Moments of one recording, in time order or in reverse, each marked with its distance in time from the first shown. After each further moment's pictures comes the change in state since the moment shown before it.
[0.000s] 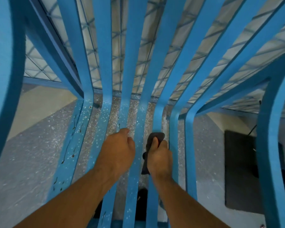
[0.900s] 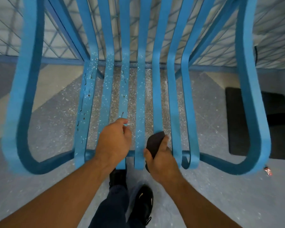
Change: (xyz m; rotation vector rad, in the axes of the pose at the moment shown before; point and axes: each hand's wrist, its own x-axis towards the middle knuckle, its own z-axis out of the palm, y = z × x) left_hand -0.175 -0.065 -0.006 0.052 -0.036 0.035; right_hand -0.194 0.135 -0.009 -0.151 -0.331 -0.056
